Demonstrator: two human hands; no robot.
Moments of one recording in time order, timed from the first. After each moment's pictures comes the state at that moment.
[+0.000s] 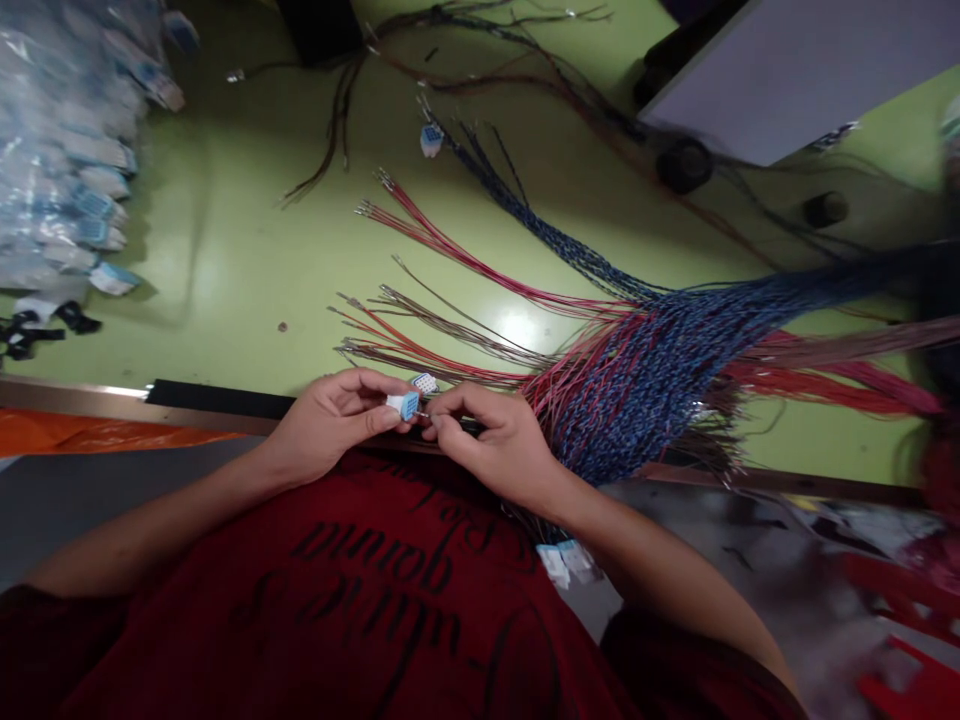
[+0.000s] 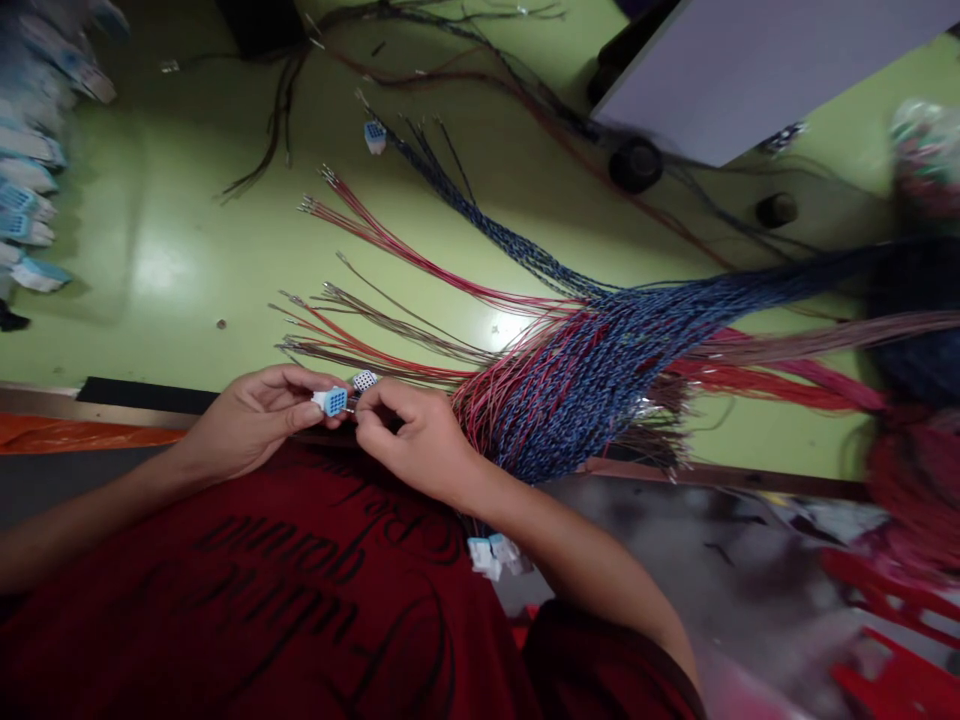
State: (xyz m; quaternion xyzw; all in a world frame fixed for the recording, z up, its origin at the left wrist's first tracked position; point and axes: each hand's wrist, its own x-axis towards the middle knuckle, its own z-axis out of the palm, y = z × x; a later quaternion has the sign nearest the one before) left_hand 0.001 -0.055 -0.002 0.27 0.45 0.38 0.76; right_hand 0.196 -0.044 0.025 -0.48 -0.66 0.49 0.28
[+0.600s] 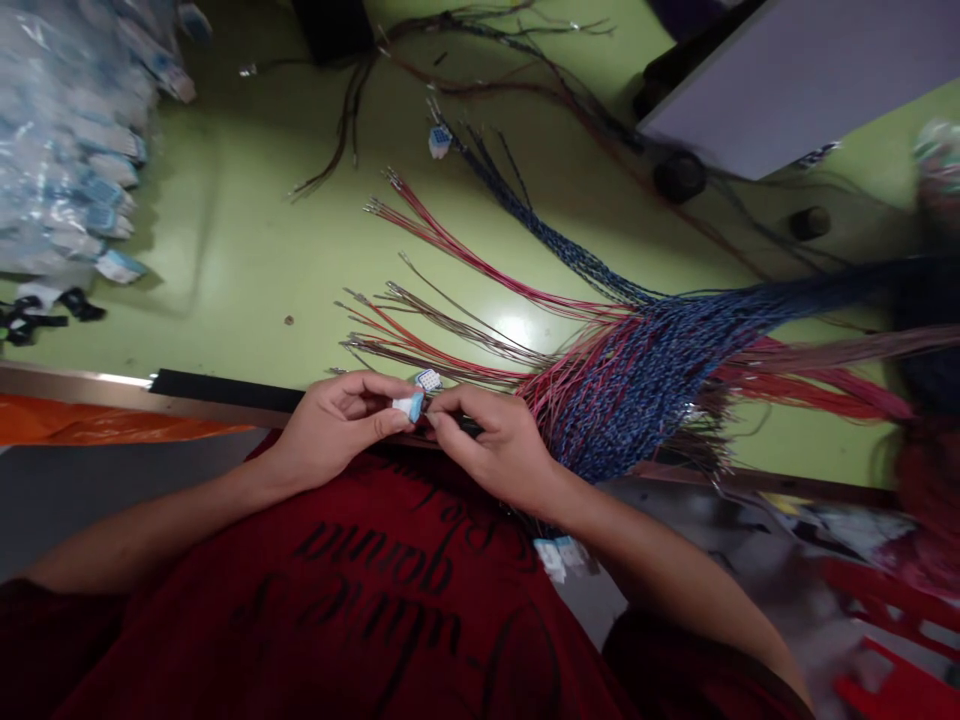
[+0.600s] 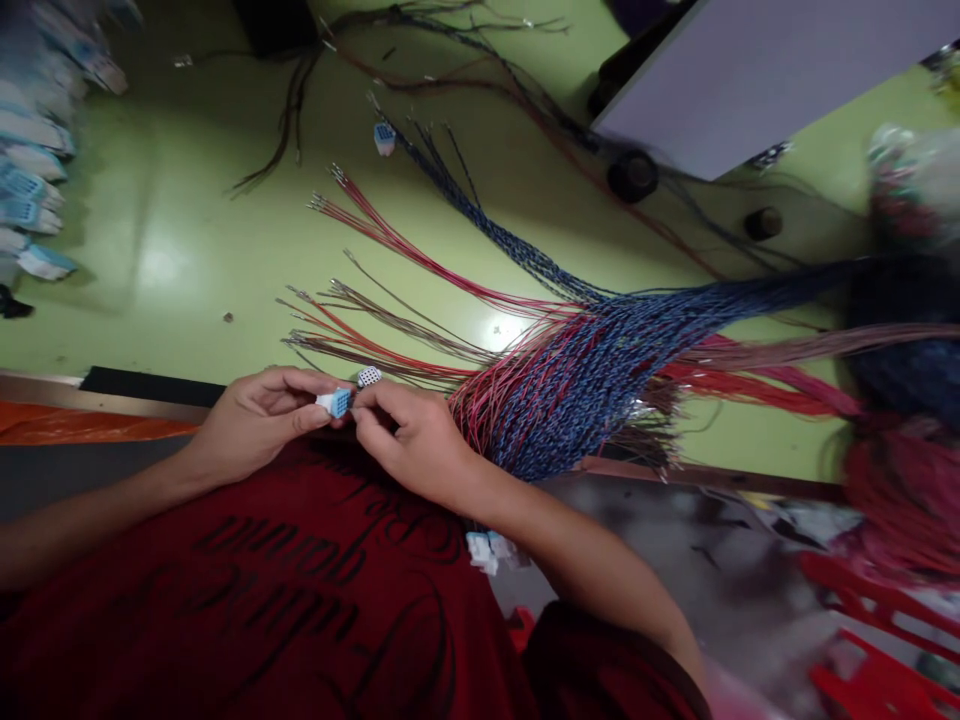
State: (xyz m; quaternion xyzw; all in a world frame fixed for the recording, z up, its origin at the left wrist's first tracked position) left_hand 0.006 -0.061 0.004 0.32 0.49 0.40 0.71; right_hand 0.191 -0.048 0.025 -0.46 -0.74 0.42 0.26
